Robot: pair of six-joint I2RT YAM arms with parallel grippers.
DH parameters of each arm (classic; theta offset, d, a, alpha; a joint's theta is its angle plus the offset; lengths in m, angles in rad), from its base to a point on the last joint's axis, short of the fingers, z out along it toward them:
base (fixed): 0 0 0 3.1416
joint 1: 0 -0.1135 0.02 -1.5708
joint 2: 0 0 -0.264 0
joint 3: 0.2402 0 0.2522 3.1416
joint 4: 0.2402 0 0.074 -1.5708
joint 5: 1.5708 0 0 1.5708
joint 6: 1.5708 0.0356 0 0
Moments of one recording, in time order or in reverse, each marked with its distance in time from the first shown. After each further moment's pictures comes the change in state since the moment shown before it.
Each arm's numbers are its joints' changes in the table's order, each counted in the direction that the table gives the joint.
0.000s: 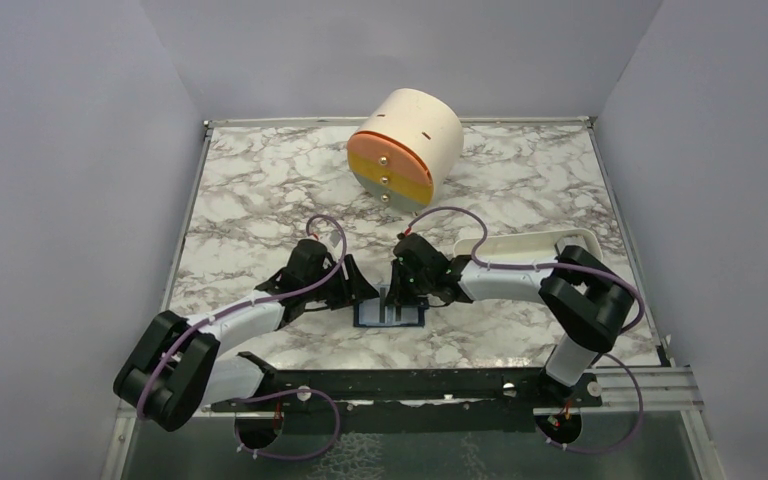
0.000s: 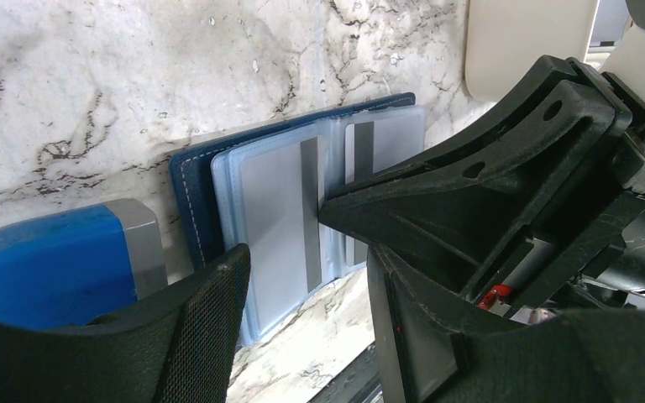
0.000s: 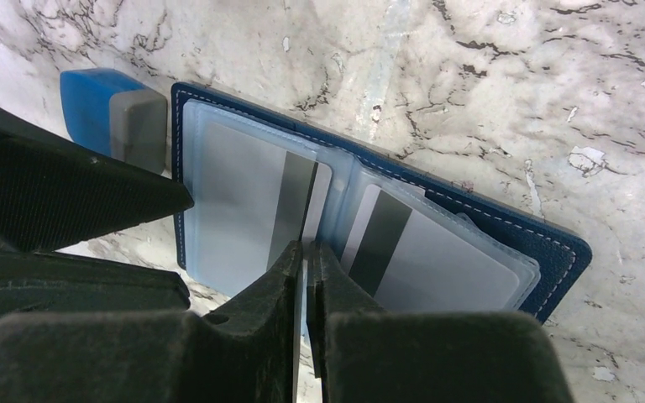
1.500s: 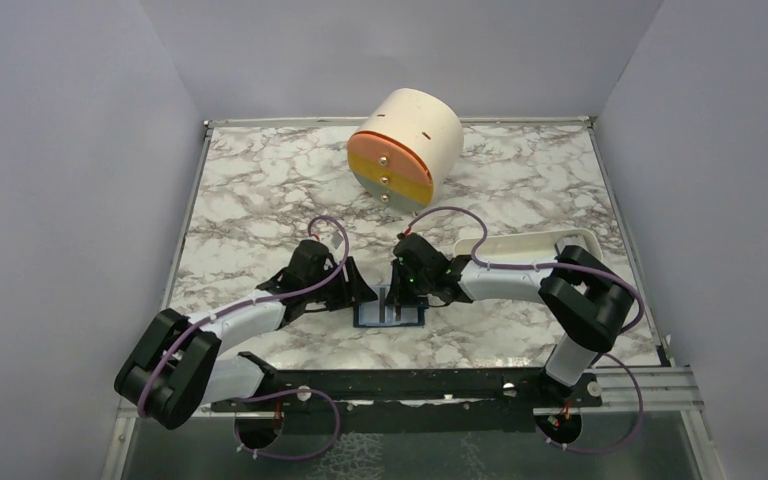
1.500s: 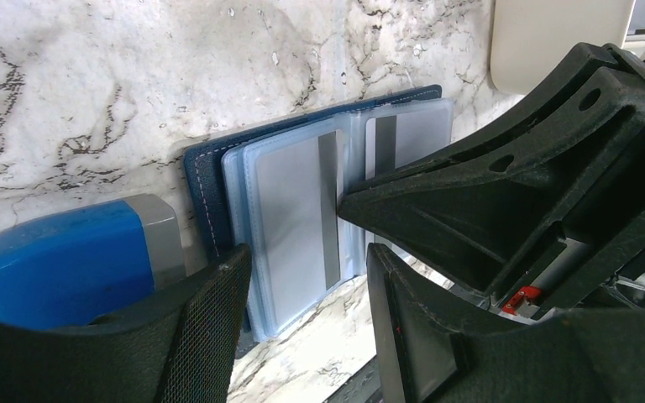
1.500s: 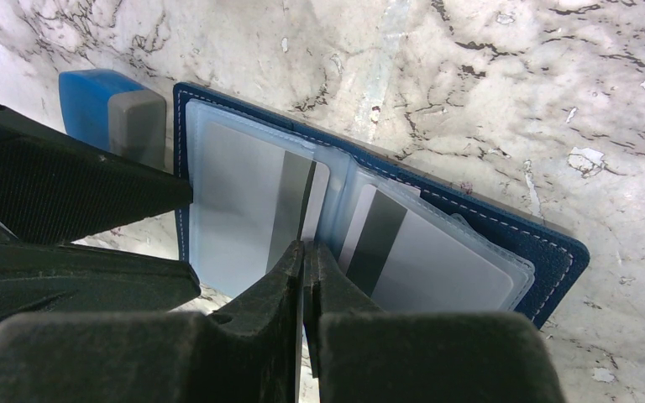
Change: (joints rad) left arm 0.000 -0.013 0.004 0.023 -0.018 0.042; right arm 0.000 -0.005 0.003 0.001 0.000 0.001
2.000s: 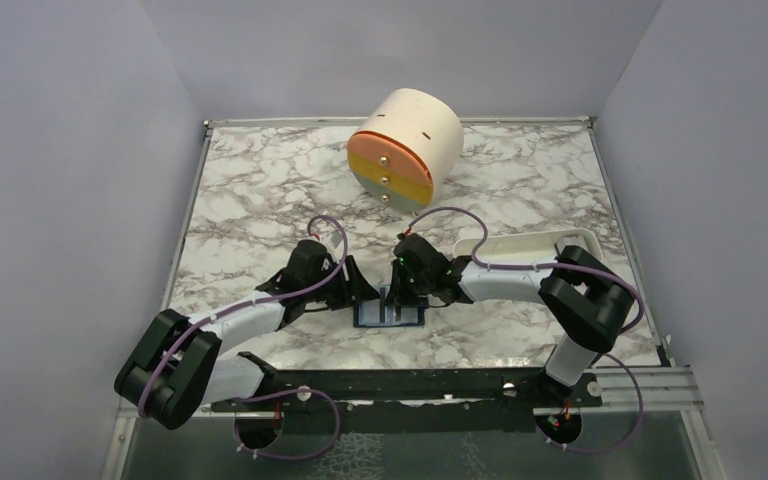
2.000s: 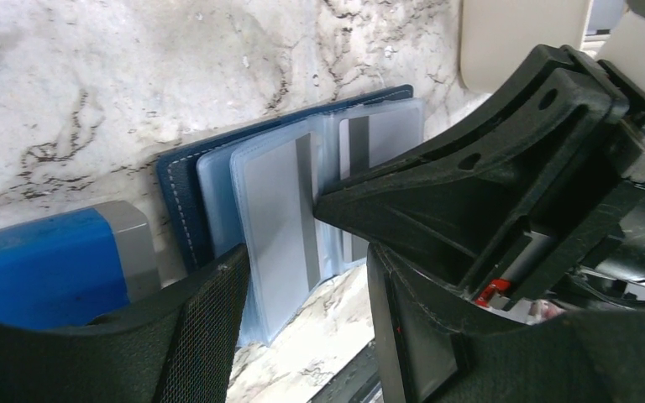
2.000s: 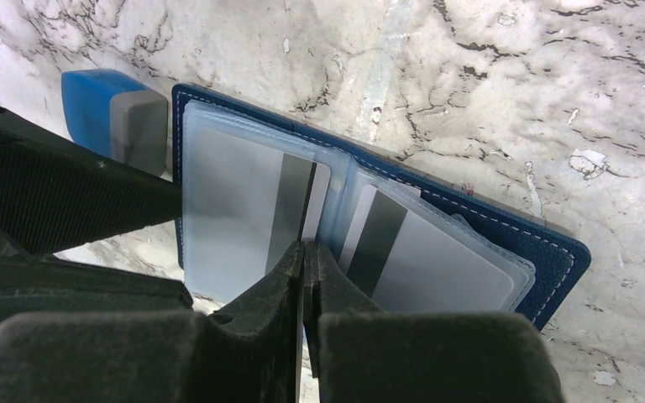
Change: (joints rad) left arm -0.001 0.000 -0.013 -0.052 0.034 -0.034; right arm 0.000 0.000 -0.008 -0.017 -0.002 0.000
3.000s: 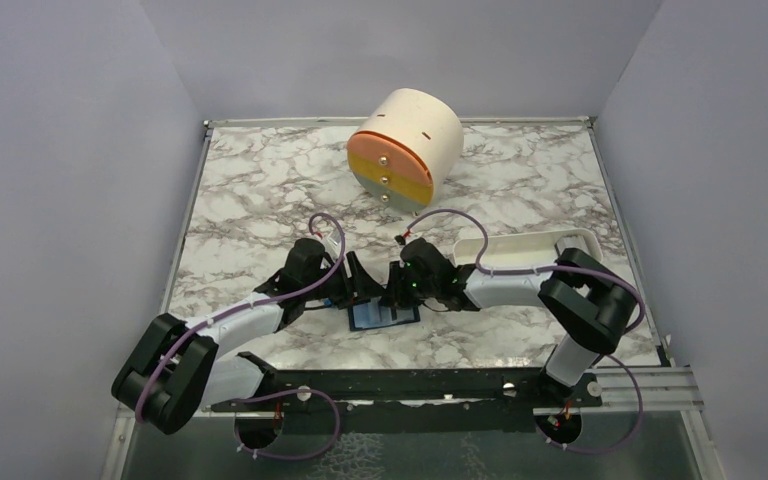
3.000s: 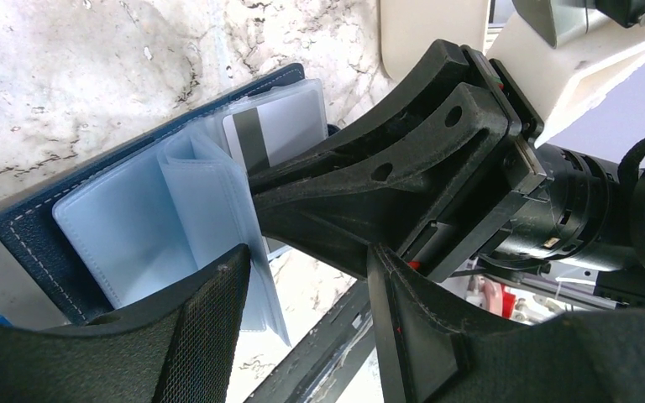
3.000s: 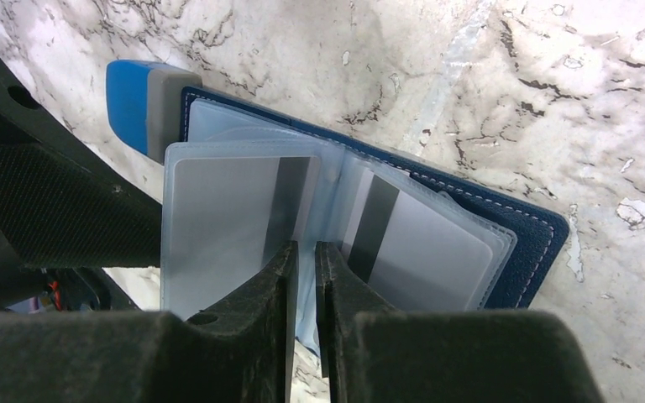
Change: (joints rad) left arm 0.003 0.027 -0.006 -0.085 0.106 -0.110; right arm 0.000 0.013 -0.092 -0.212 -0.050 -0.082
